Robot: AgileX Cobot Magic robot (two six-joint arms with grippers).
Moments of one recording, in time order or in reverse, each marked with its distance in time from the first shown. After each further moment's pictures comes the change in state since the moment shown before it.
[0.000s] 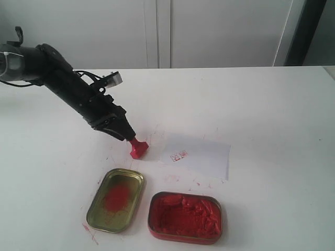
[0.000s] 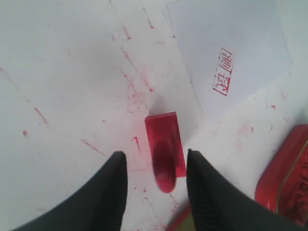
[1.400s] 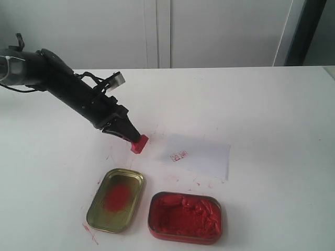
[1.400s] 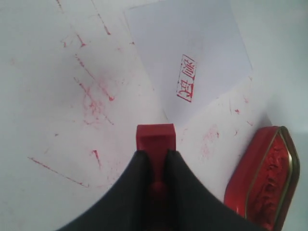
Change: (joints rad) left arm 0.000 0.014 0.029 -0.128 0.042 0.079; right arm 0.000 0.000 0.000 0.000 0.000 0.000
